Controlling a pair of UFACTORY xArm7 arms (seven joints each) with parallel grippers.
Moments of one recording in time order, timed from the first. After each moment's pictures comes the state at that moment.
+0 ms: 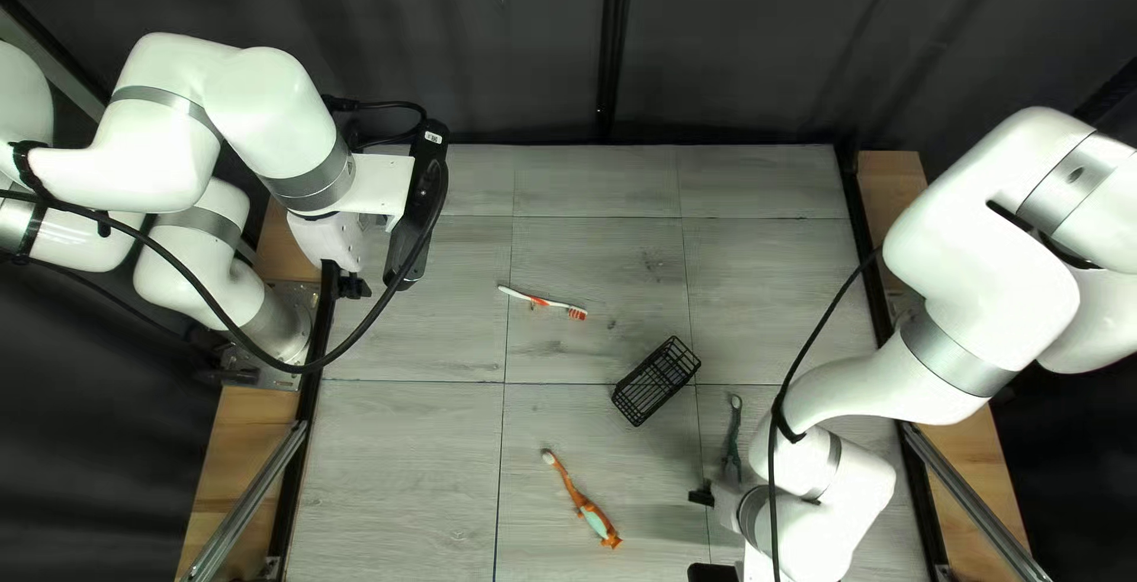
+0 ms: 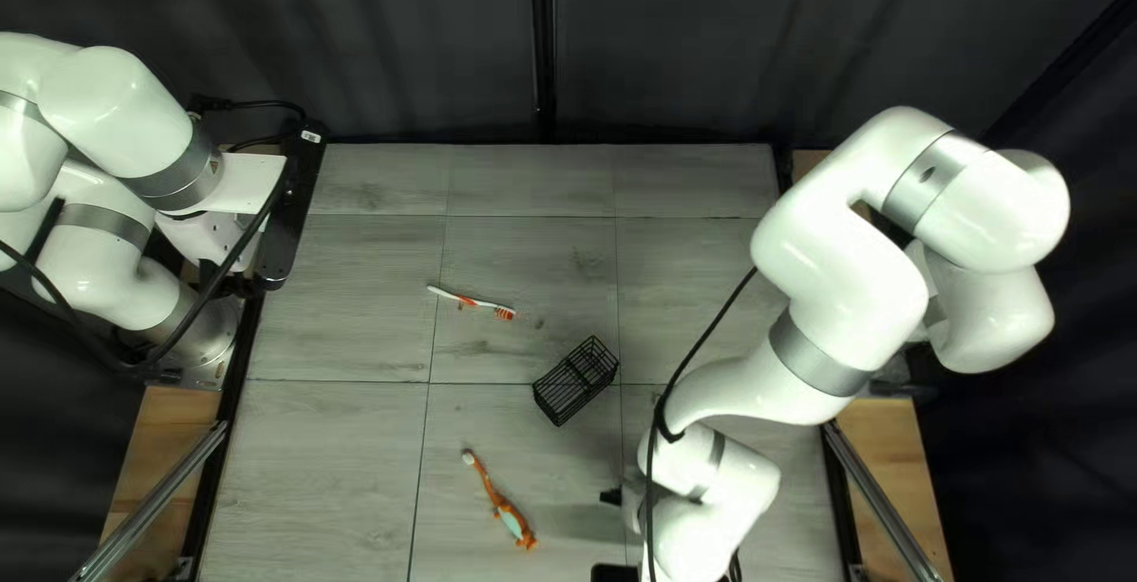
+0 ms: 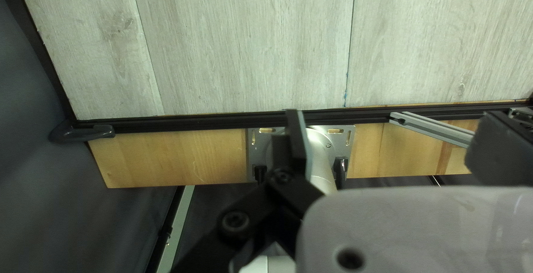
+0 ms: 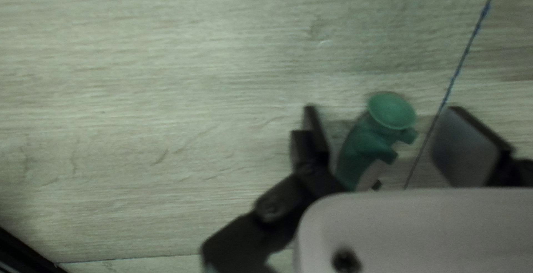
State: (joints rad) left arm 0.00 -0.79 0.00 0.78 0.00 1.57 0.00; right arm 0.14 0.36 0.56 0.95 -0.55 0.87 -0.40
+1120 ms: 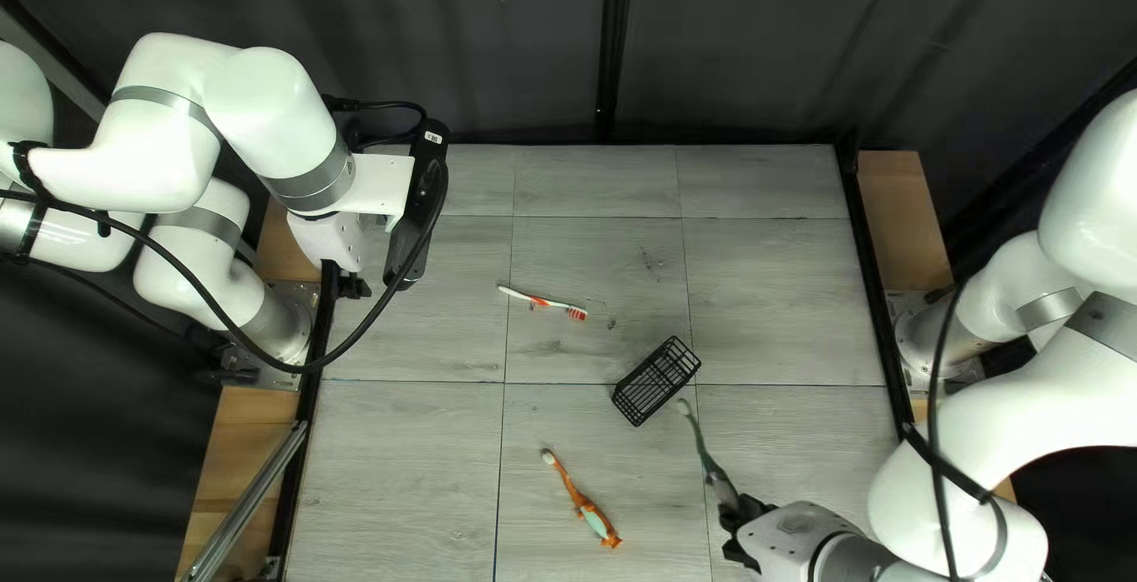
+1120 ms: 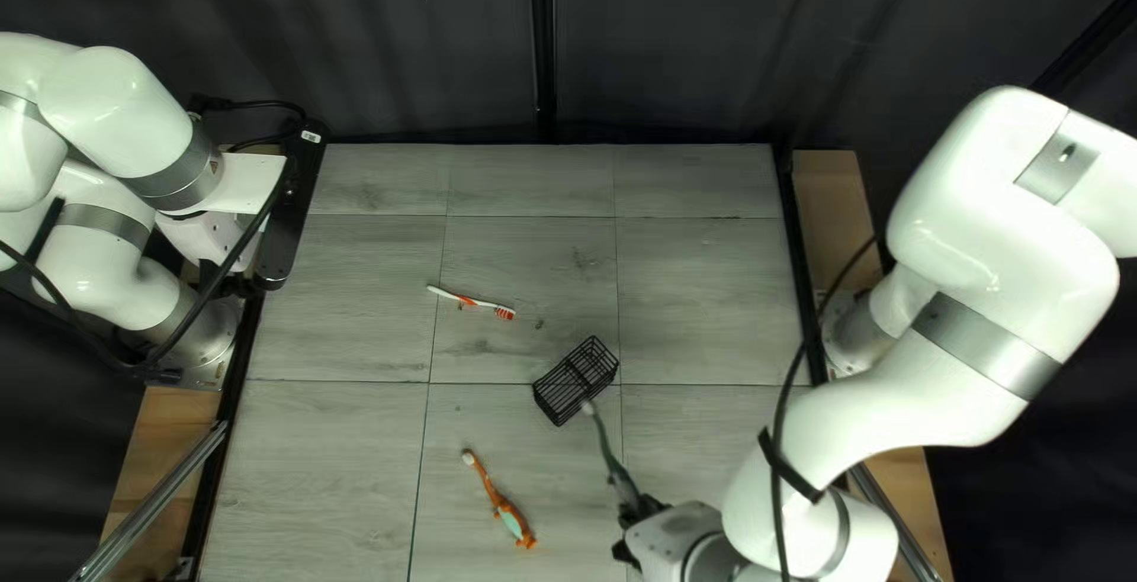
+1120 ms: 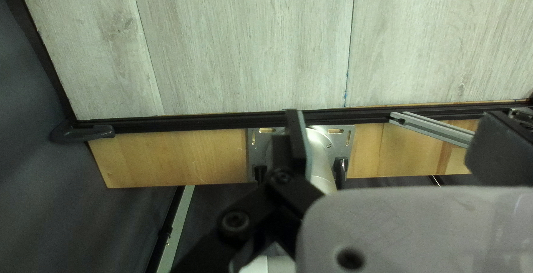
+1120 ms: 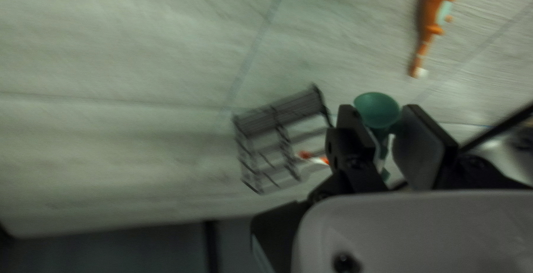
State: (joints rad) left arm 0.00 -0.79 0.00 0.78 0.00 1.57 0.00; right arm 0.22 0.11 0.65 1.06 -0.86 1.12 -0.79
